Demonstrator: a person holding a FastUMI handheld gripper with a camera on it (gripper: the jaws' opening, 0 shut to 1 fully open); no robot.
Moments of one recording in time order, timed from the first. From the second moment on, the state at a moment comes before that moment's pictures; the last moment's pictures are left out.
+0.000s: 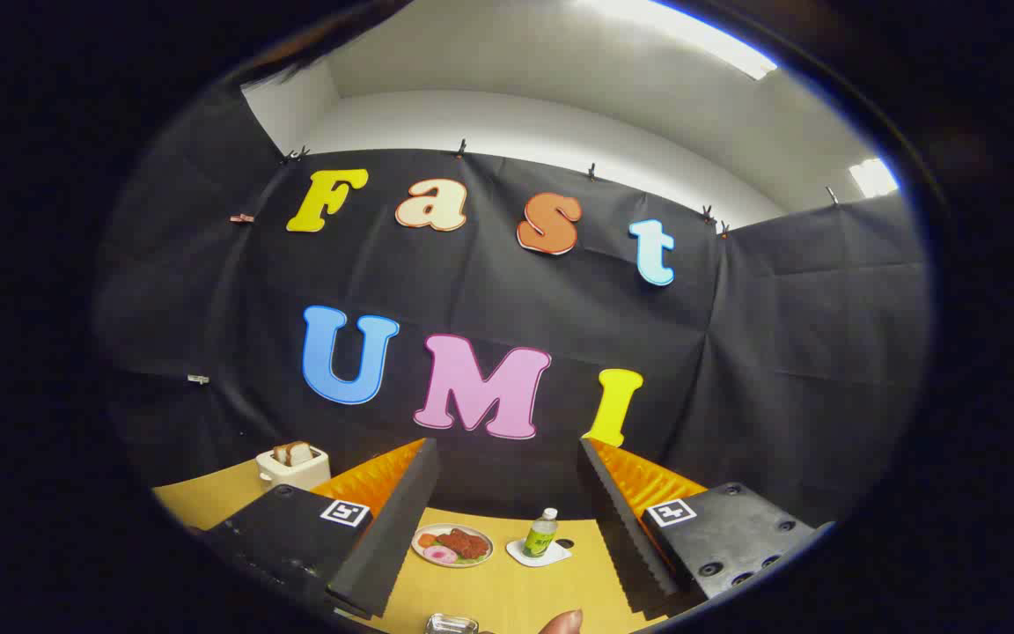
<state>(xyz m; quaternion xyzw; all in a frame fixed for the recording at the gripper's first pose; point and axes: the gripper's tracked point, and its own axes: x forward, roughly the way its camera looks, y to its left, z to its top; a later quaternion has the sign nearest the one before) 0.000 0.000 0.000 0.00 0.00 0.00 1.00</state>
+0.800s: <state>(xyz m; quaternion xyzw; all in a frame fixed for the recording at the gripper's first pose) -0.011 0.032 -0.037 -0.02 0.03 -0.03 1.00</state>
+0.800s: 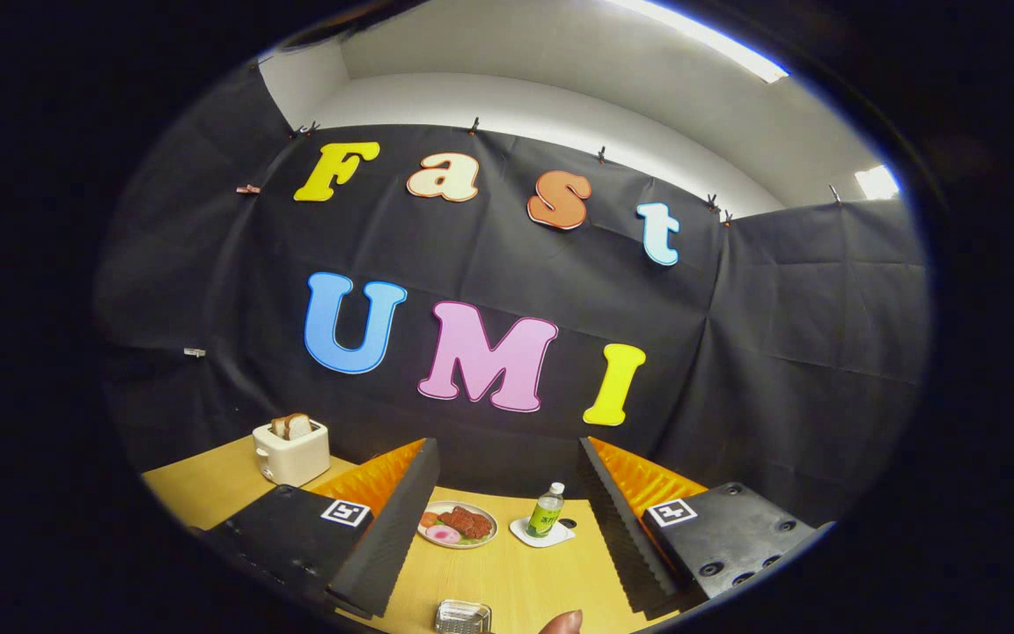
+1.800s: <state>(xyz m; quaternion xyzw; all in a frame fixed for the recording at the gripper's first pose) -0.137 0.312 -0.430 0.09 0.59 0.11 0.79</state>
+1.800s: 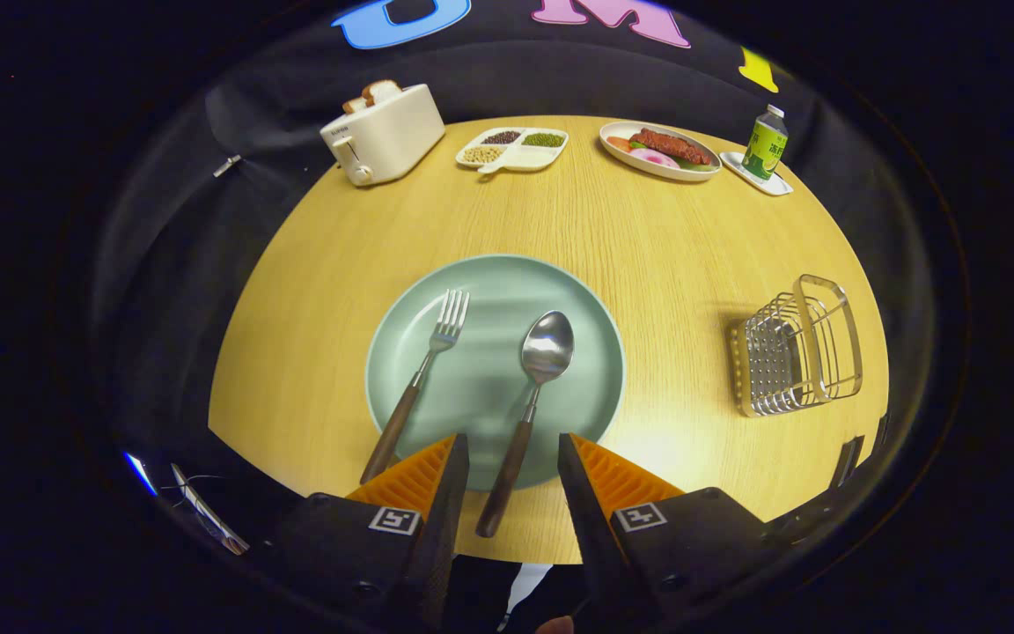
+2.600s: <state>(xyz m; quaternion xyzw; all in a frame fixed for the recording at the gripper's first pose) -0.112 0.298 -0.438 0.10 0.62 0.12 0.77</state>
